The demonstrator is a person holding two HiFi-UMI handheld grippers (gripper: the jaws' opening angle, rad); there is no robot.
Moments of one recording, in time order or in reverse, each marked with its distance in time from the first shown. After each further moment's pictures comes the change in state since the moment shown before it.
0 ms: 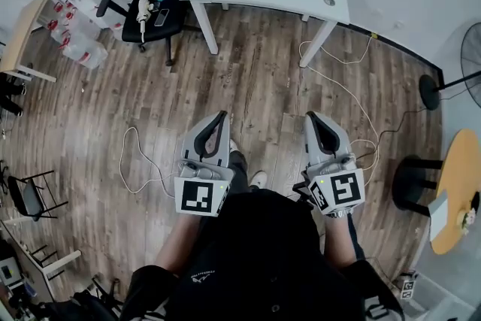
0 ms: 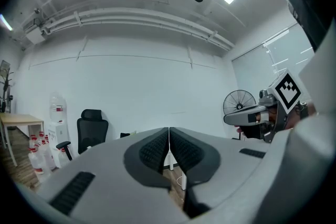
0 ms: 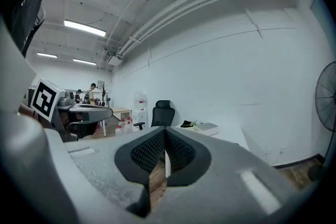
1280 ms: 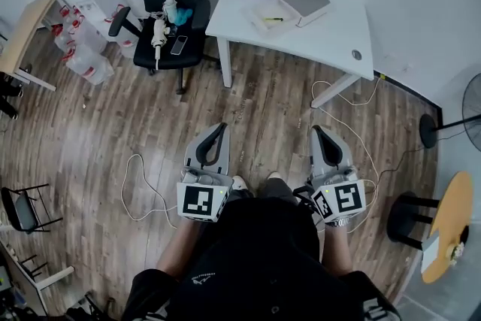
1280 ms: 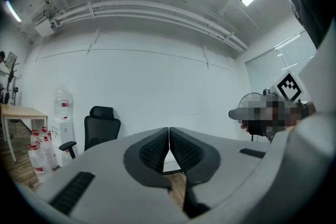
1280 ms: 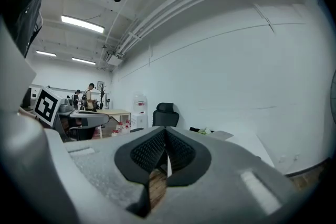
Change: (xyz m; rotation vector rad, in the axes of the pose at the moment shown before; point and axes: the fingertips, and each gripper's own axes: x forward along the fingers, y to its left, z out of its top) left arm 0.094 0.212 -0.010 -0.006 0.040 0.061; right arm 0.215 0.013 0.042 -0.009 -0.022 0.012
